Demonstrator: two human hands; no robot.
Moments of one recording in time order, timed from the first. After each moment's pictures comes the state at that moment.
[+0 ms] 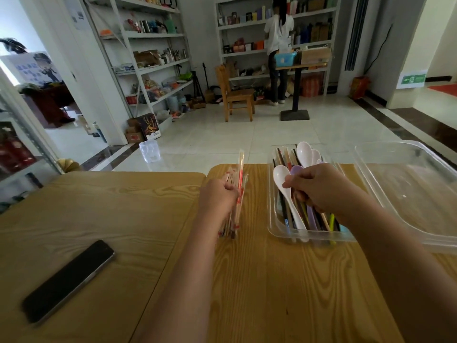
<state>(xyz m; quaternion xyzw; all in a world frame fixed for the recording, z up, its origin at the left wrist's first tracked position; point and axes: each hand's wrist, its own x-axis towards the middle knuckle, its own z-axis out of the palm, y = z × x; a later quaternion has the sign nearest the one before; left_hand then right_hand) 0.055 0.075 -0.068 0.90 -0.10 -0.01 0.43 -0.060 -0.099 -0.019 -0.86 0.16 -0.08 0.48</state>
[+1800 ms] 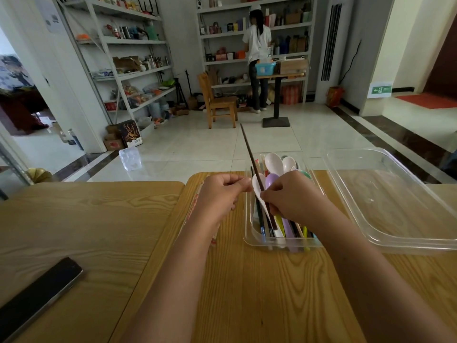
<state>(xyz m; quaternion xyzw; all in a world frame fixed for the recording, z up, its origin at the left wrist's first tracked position) 0.017 0.044 -0.030 0.78 -0.18 -0.08 0.59 -0.055 -0.096 -0.017 -0.91 0.20 -0.08 0.35</state>
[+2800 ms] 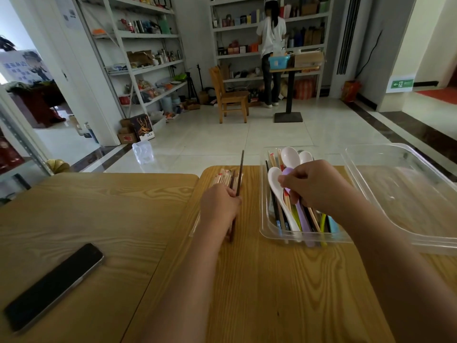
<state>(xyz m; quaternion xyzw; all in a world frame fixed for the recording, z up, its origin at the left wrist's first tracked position) 0.050 0.058 -0.083 0.93 -0.11 0.04 0.36 -0.067 -0.099 -0.008 -0.90 0.16 -0.12 0.40</state>
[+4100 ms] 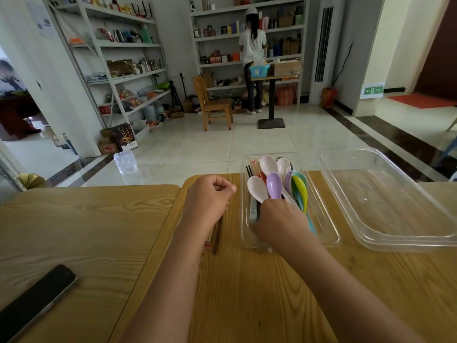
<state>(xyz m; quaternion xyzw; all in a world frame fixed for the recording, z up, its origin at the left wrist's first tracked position) 0.026 0.050 -0.037 0.86 -0.18 0.04 0.47 -0.058 -0.069 -0.056 -0.97 0.21 -0.06 0.12</state>
